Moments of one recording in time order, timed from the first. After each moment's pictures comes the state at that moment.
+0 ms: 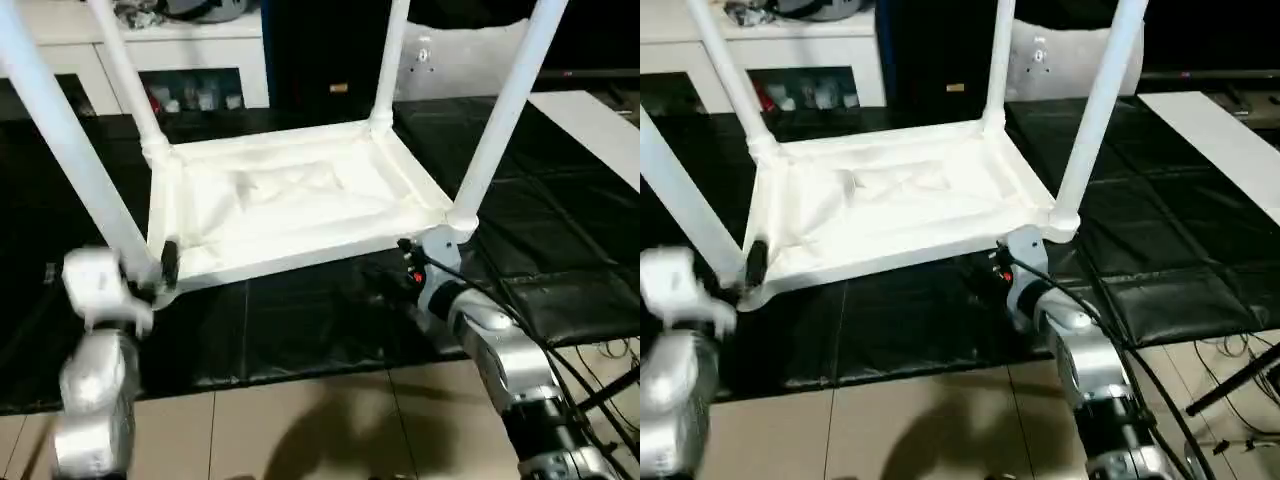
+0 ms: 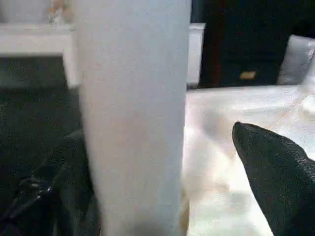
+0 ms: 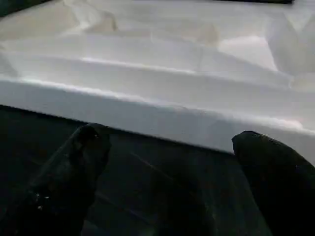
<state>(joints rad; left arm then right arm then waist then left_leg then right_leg) -0.14 0.25 0.27 0.17 -0.21 -0.11 -0.20 -0.35 -0.20 0.08 0.34 0.13 0.24 0.44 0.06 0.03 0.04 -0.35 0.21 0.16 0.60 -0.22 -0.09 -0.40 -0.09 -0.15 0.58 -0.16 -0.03</state>
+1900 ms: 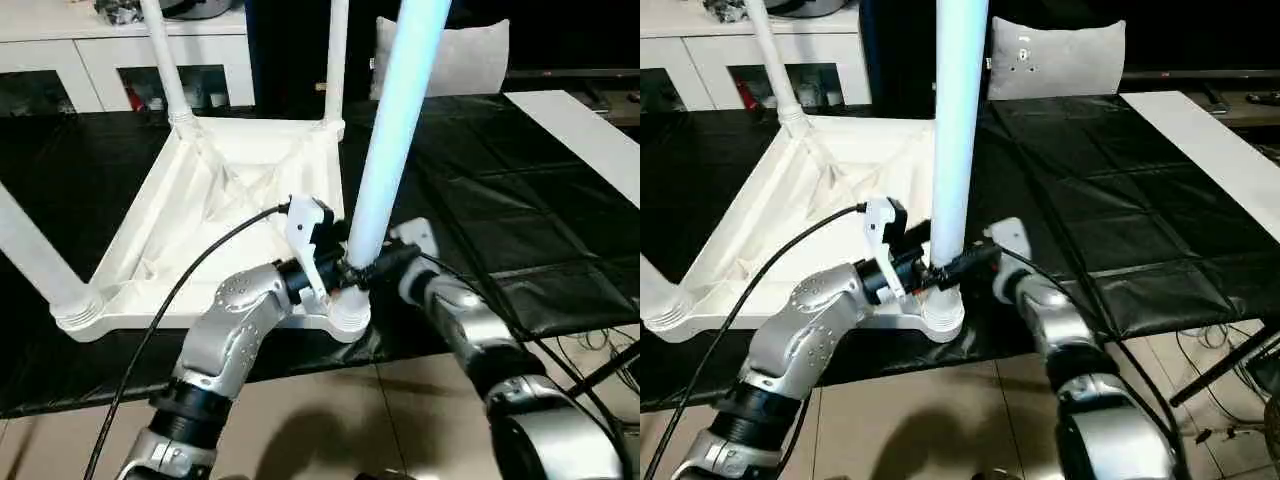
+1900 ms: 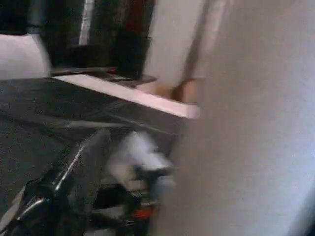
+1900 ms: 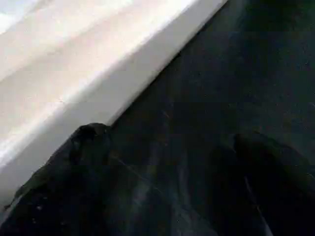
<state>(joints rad) -0.42 0.06 -0.19 0.17 -0.37 0.21 -0.67 -0.61 -0.15 0.00 0.97 0.07 -0.05 0.46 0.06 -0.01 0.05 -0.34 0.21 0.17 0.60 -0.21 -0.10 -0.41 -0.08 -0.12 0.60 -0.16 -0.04</state>
